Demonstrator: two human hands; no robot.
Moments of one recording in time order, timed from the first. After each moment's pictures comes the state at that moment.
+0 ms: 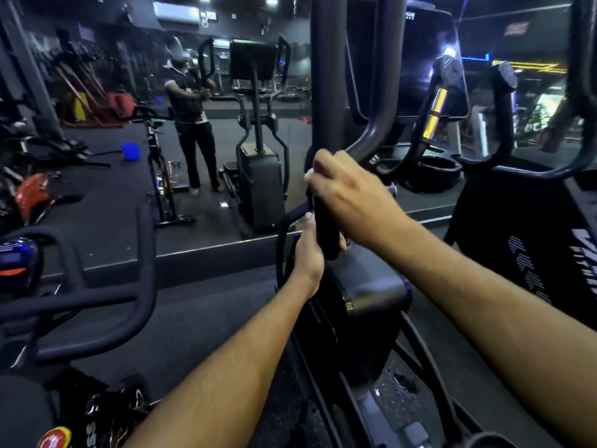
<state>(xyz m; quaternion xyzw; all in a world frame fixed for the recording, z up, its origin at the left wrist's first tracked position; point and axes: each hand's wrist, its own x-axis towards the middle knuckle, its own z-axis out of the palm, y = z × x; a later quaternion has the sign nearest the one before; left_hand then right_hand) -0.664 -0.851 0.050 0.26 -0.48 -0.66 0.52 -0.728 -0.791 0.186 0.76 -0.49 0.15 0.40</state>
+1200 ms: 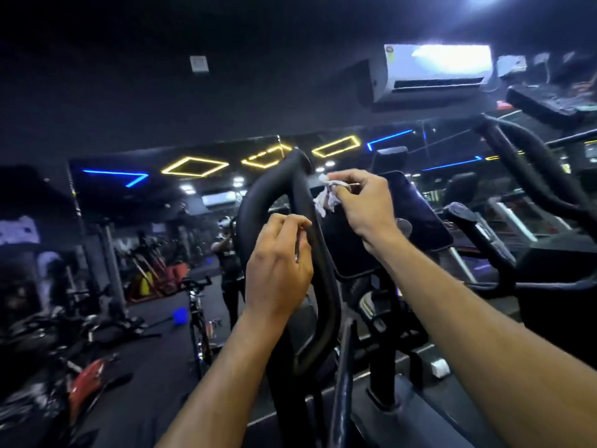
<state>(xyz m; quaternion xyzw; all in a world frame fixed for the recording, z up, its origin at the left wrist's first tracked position) -0.696 -0.878 0.323 0.19 -0.76 0.16 0.60 -0.868 -0.868 0.383 0.53 -0.39 0.75 0.03</state>
